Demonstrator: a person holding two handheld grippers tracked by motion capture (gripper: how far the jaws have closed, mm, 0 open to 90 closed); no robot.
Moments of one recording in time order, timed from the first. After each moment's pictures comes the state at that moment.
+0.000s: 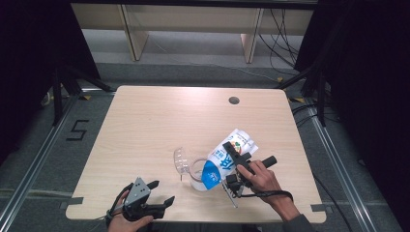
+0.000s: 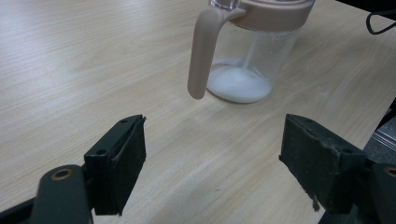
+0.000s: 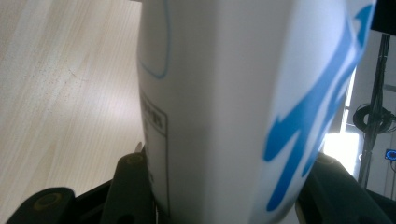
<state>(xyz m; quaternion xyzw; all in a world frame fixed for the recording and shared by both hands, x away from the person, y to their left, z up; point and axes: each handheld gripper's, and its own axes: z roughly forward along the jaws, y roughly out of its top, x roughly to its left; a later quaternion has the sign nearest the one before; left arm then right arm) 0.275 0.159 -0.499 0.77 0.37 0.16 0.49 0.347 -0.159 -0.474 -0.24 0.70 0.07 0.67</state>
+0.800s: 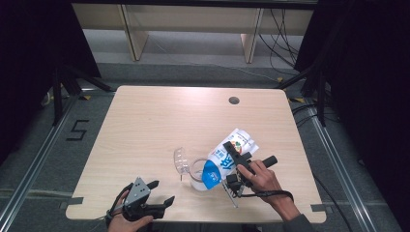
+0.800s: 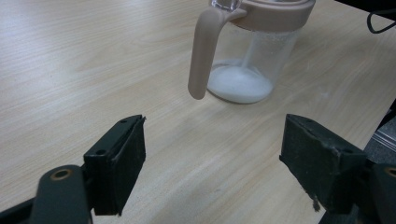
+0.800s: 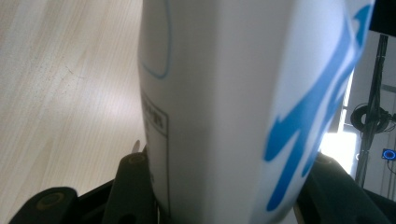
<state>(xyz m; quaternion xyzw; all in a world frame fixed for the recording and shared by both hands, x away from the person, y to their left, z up) 0.276 0.160 -0.499 0.77 0.37 0.16 0.49 0.347 -0.160 -0.473 -0.24 0.70 0.06 0.67</state>
